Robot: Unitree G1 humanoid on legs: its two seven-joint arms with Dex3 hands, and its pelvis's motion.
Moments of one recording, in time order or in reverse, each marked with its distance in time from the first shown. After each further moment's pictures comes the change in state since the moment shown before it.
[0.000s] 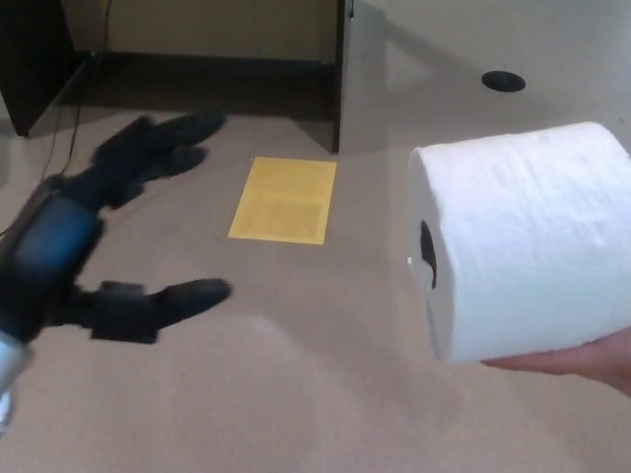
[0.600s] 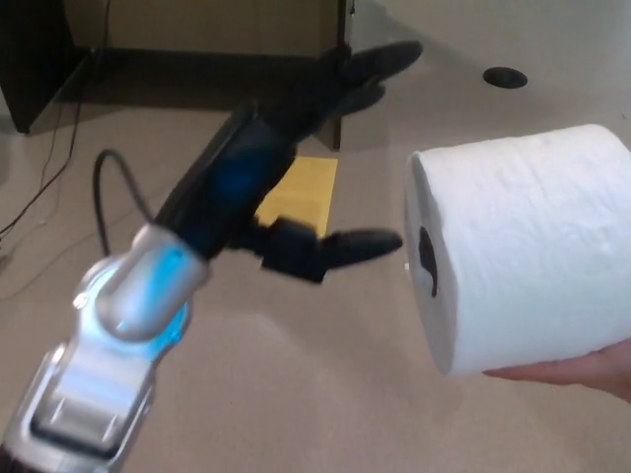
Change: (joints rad) left_arm -0.364 -0.207 -0.227 0.180 0.140 0.154 0.030; right_arm -0.020 -0.006 -0.008 0.002 0.000 -0.001 0.001
